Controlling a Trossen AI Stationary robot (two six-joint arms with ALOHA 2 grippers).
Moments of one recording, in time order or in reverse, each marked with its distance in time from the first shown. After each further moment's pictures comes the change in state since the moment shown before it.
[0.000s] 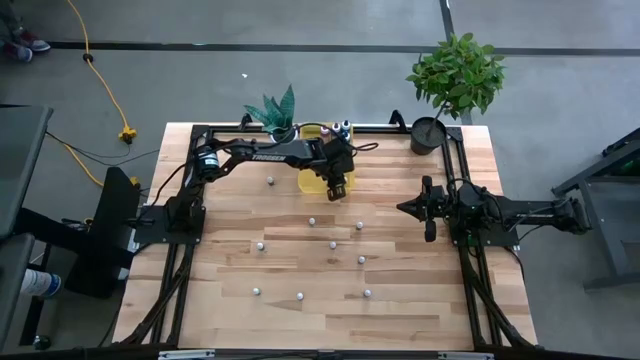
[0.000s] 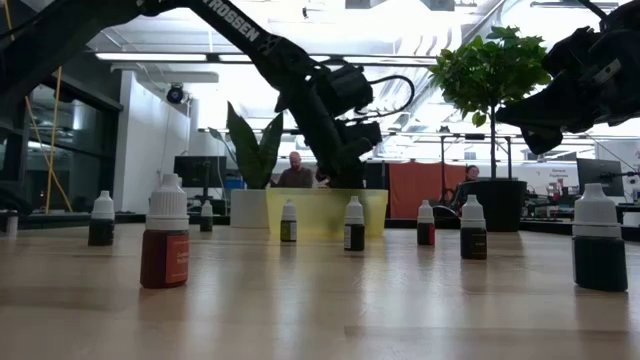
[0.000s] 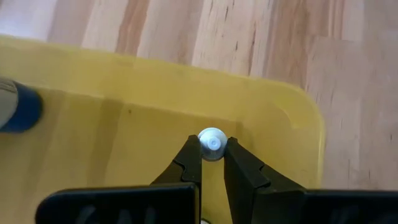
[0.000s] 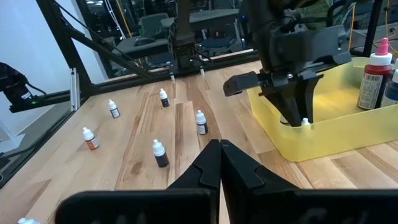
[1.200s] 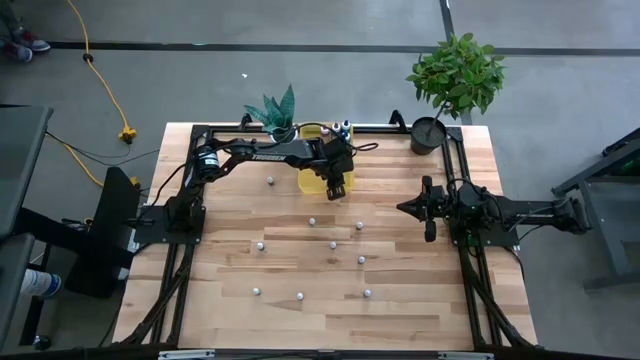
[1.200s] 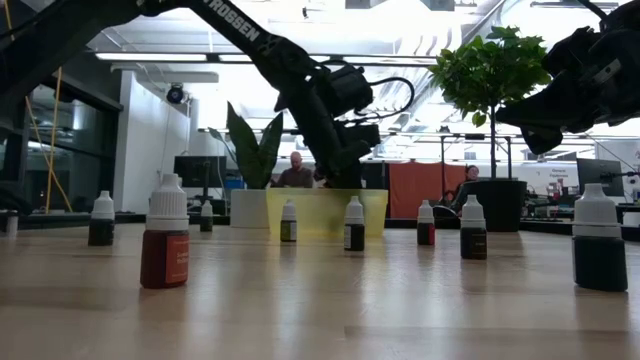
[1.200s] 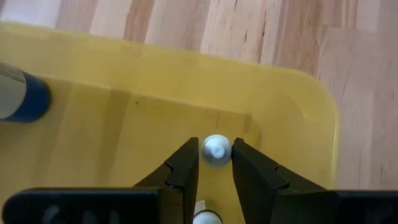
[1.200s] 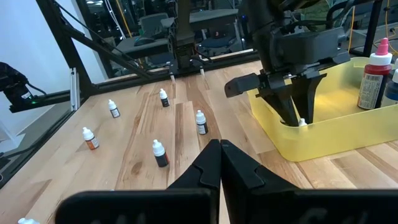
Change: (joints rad) left arm 0.000 0.000 0.006 -0.019 -0.027 0.001; right arm 0.000 0.000 0.000 0.000 0.000 0.000
